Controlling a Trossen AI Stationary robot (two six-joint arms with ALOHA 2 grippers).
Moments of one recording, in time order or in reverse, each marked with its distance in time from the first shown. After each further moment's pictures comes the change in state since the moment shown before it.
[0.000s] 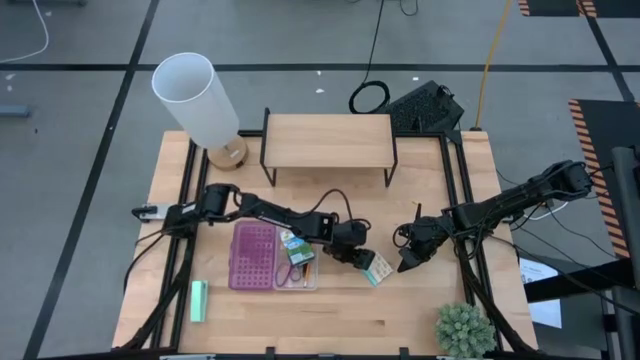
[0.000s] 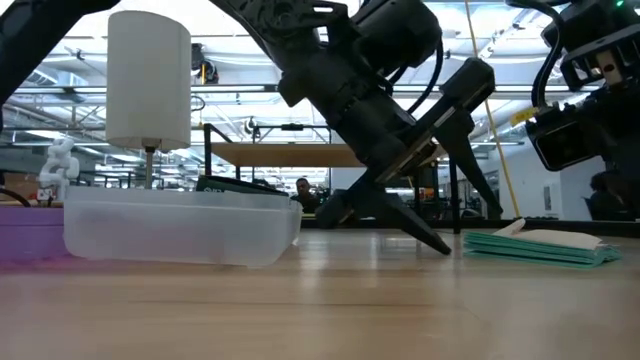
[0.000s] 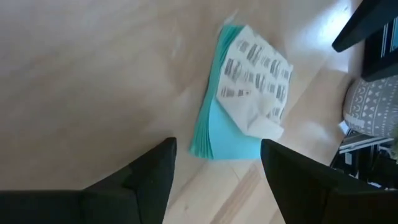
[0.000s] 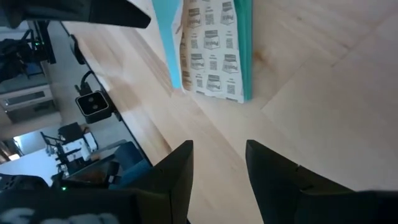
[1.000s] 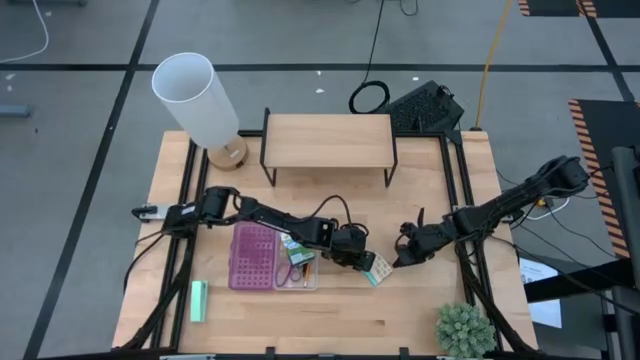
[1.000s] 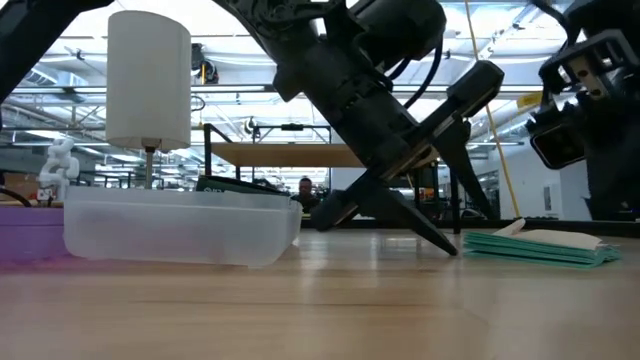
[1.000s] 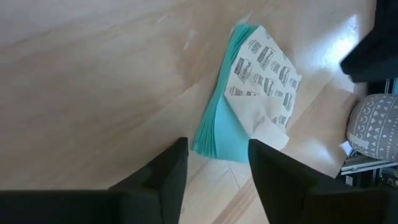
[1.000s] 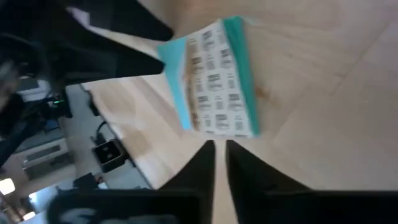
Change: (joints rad) left arm -0.033 0.003 -0.002 0.010 -0.099 -0.101; right arm 0.114 0.018 0.000 0.064 0.269 0.204
